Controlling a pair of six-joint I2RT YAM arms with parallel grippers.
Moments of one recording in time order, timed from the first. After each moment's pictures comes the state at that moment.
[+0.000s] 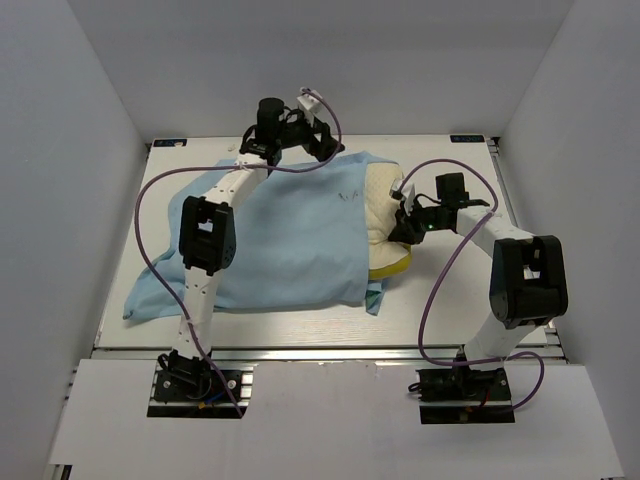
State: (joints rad) left arm -0.35 2.34 2.08 0.07 0.71 0.09; right arm 0.14 1.69 1.06 -0.38 -0.83 -0.77
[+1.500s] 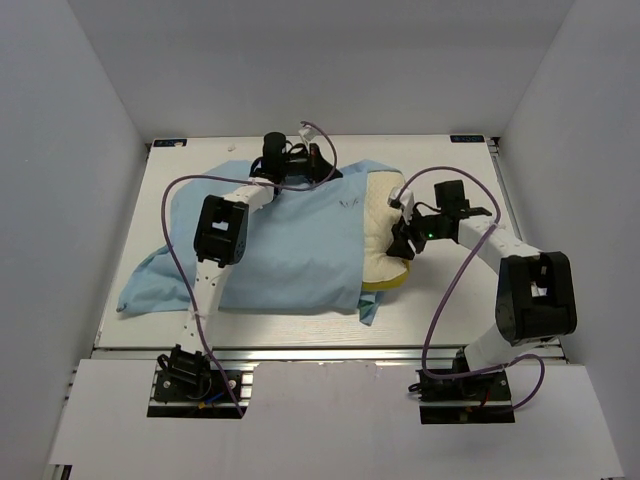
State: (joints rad) left arm -0.32 2.63 2.09 0.43 1.07 -0.39; right arm 0.17 1.58 0.99 -0.43 -0.80 -0.74
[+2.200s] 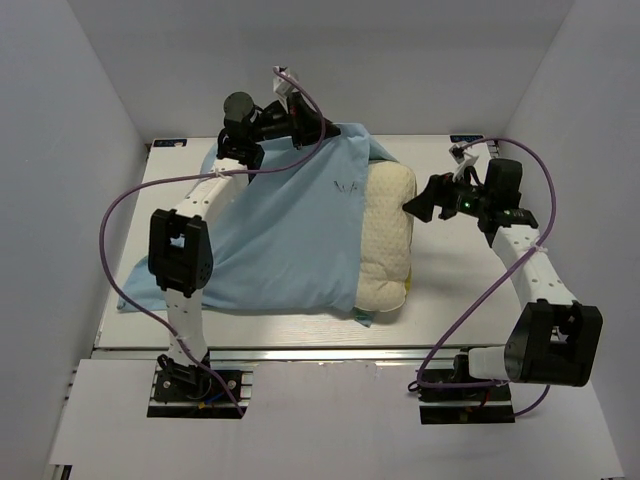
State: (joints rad) left arm -0.32 2.06 1.81 0.60 1.11 -0.52; right arm -0.02 1.33 1.02 -0.22 -0.81 -0.02
